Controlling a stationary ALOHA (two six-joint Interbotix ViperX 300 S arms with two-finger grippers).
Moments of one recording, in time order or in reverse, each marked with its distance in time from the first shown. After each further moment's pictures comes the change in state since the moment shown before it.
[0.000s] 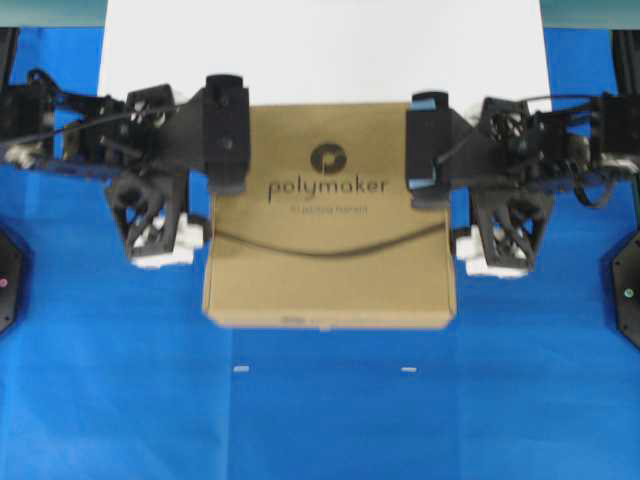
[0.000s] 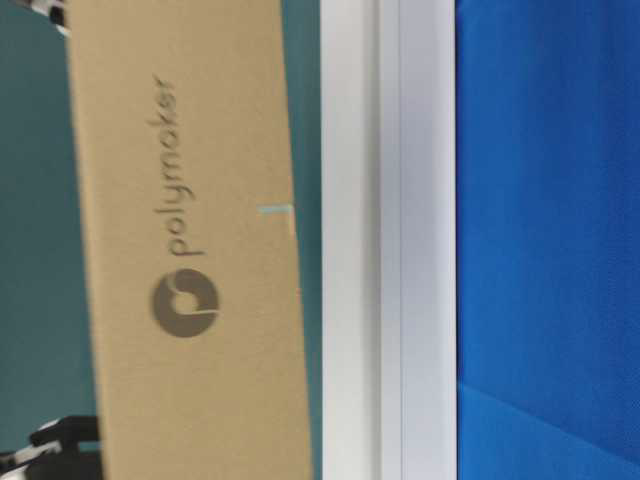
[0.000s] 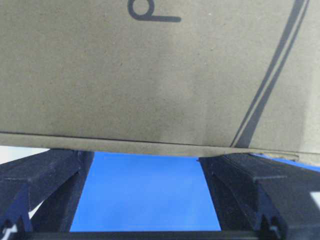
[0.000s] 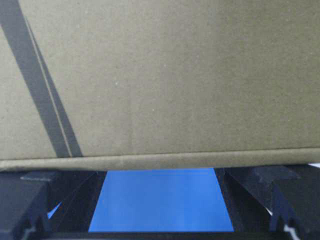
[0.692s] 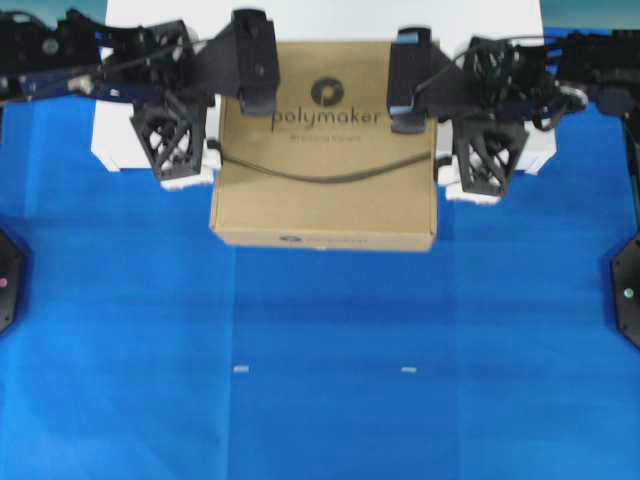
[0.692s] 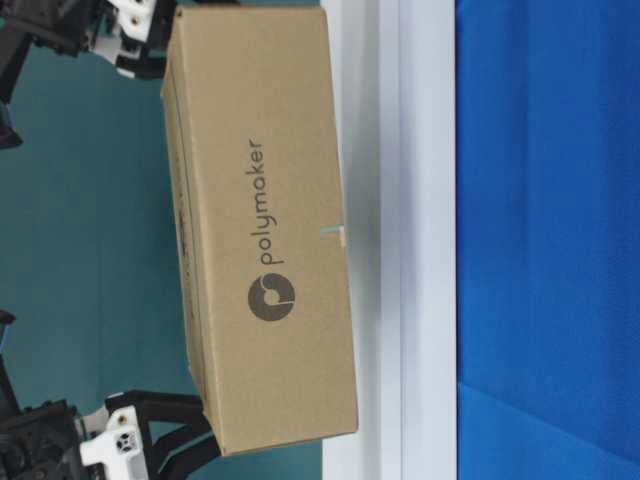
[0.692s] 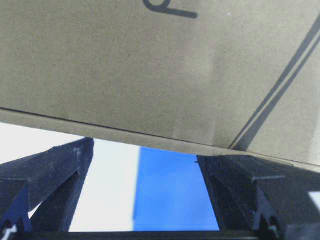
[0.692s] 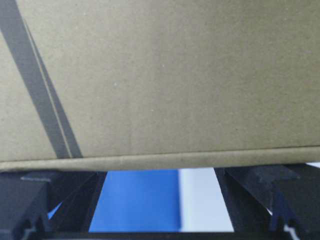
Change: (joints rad) left arm 0.195 0.117 -0.040 0.017 -0.005 0.121; right arm -0.207 0.094 0.002 -0.002 -0.109 -0.173
